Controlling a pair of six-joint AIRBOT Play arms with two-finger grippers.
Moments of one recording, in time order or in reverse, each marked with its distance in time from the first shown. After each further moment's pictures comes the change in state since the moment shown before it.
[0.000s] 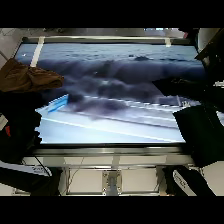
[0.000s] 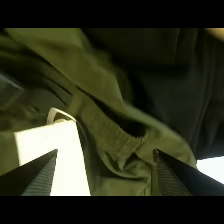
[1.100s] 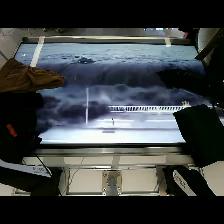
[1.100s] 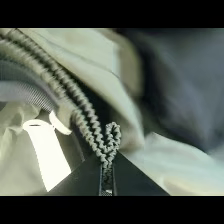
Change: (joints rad) left arm -0.057 0.055 0.000 0.106 -0.057 0.097; right arm 0.000 0.001 0.082 -0.014 -0.064 0.031
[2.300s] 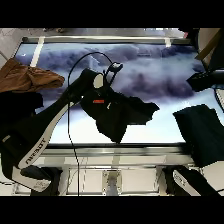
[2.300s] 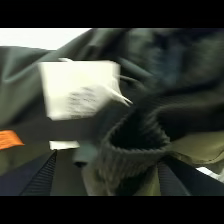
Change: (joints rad) left arm -1.242 -0.005 -0.001 -0.340 0.246 -0.121; right arm 0.000 -0.140 0.314 -0.815 0.383 0.106
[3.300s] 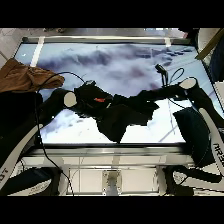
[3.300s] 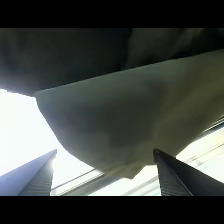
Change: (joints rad) left arm 0.099 0.394 -0.580 -0.171 0.082 -0.090; right arm 0.148 -0.386 -0.313 0.745 -0.258 -0.274
